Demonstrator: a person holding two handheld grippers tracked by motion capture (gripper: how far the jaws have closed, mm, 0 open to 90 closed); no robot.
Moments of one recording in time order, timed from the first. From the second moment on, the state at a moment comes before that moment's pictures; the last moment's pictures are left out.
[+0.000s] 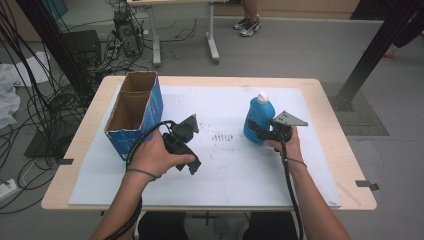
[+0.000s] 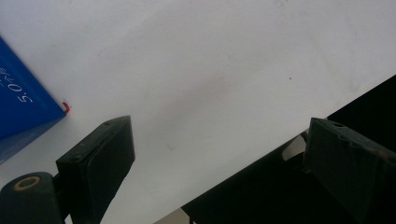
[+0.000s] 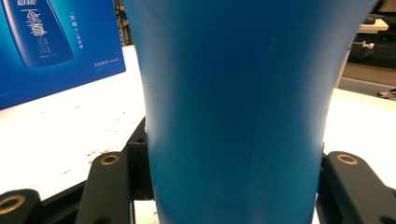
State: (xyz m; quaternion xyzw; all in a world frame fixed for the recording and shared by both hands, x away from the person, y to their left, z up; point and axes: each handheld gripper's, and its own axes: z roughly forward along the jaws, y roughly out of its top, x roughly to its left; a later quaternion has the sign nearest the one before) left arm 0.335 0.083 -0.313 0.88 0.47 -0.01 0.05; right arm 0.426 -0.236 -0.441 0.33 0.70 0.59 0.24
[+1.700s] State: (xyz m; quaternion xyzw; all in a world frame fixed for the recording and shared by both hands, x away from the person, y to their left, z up) left arm 0.349 0.085 -0.241 0.92 0.37 0.06 0.10; right arm 0.396 -0.236 -0.389 0.28 0.74 0.59 0.16
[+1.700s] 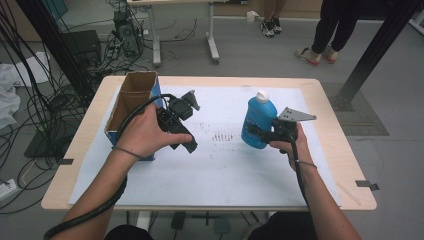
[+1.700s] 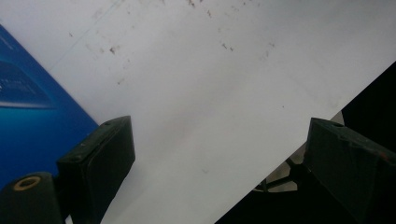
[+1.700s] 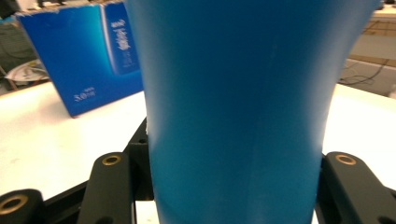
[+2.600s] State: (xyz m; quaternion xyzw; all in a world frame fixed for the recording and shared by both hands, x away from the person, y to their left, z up) left arm 0.348 0.073 -0.202 0.97 0.20 0.05 0.12; right arm 0.375 -0.222 -0.355 0.15 0.78 0.61 0.04
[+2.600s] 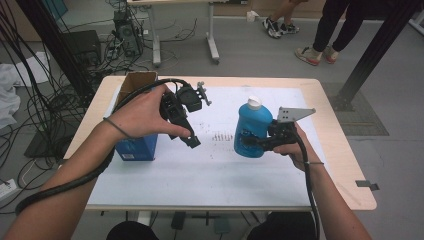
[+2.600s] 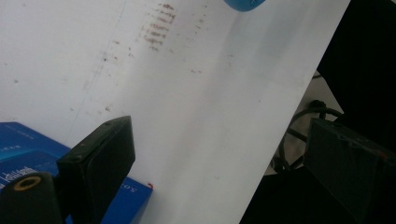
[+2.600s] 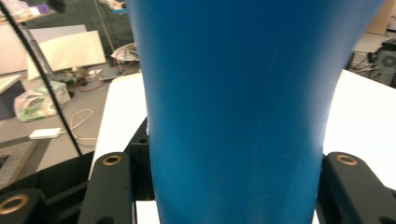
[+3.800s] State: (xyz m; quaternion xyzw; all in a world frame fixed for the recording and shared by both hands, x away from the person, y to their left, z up) left arm 0.340 0.060 -0.163 0.98 0.14 0.05 0.13; right arm 0.359 -0.184 -0.331 0.03 0.79 0.61 -0.04
